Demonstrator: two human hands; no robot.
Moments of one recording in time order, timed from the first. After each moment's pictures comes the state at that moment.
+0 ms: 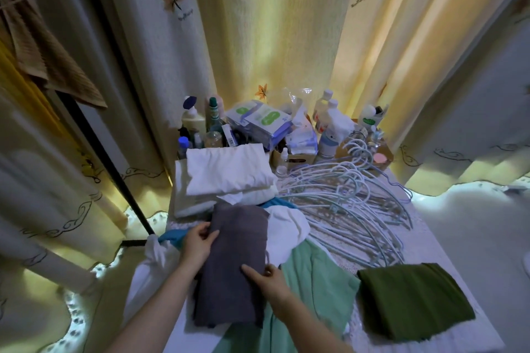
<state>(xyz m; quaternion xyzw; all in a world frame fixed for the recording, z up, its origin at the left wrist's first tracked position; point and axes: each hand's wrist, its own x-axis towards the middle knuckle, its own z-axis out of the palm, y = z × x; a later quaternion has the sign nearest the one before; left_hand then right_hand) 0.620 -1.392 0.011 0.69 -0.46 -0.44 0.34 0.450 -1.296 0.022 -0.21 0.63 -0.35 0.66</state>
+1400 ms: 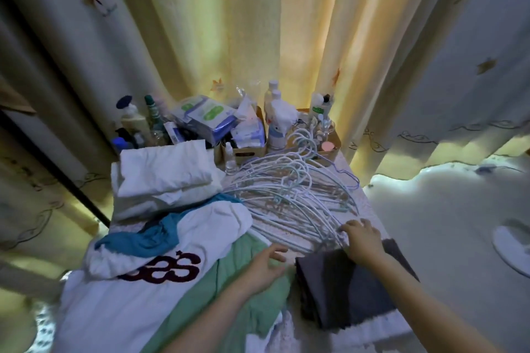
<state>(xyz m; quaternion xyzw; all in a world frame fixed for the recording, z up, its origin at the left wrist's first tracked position) 0.363 -1.297 0.039 0.50 -0.62 -0.59 0.14 0.110 -1.293 0.065 -0.60 0.77 0.12 0.16</state>
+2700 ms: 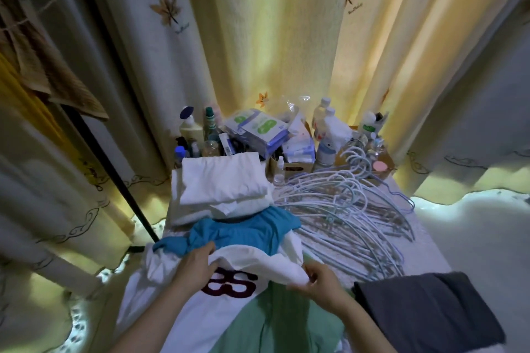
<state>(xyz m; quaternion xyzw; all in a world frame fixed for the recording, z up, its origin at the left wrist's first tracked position) 0.610 -1.363 0.028 0.64 -0.72 -0.25 0.11 0.313 -1.299 0.050 -0.58 0.65 -0.22 0.44</state>
